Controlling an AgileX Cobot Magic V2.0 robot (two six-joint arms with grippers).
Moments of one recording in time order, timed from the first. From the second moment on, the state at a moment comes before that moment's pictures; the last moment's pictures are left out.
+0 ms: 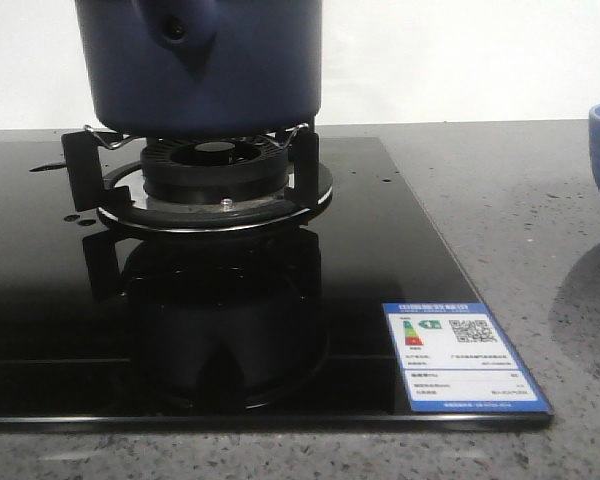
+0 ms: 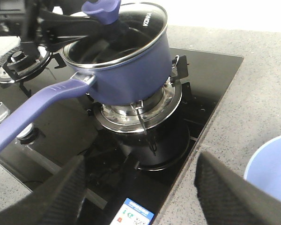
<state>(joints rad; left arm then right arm) -0.21 1.48 -1.10 -1.62 0.78 1.87 -0.02 0.61 -0.83 0.82 0.92 -0.61</state>
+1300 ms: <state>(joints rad) -0.20 1.55 -1.13 -1.74 0.88 1.94 -0.02 0.61 -0.83 0.82 0.88 -0.61</state>
